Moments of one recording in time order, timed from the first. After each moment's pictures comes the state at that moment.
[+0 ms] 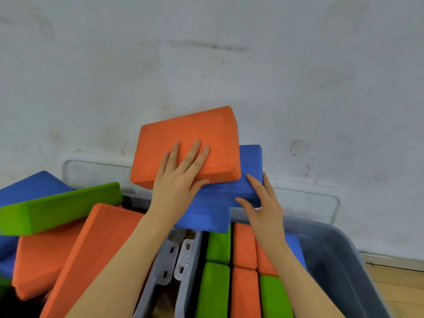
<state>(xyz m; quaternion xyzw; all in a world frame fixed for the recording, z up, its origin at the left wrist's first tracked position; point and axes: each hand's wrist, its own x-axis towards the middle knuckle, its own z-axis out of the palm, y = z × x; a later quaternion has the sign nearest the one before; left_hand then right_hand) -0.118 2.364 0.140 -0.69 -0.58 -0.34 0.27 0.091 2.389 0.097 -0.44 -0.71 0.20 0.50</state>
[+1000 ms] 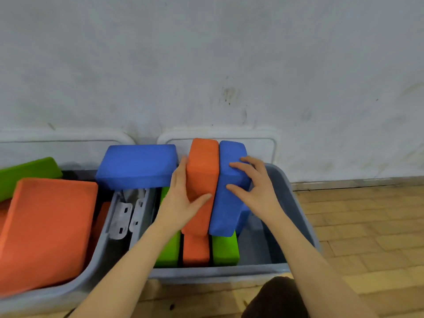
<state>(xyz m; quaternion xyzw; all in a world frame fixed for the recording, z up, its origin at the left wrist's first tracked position) 0.042 2.303 0.066 -0.66 -0.55 -0.44 -0.26 0.241 2.323 0.085 -0.48 -0.73 0.23 0.43</state>
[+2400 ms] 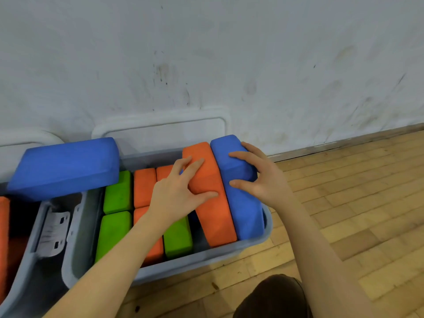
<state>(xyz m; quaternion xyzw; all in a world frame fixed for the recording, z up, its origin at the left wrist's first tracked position) 0.153 2.313 0.061 -0.79 -0.52 -0.32 -0.10 0.373 2.288 0.091 -0.57 -0.71 0.20 0.36</state>
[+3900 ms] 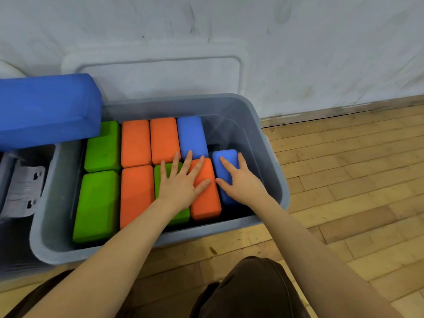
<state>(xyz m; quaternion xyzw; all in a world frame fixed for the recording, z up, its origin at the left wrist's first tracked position) 0.168 2.341 -0.096 -0.79 -0.60 0.05 -0.11 0.348 2.326 -0.072 -0.69 -0.69 0.24 -0.01</state>
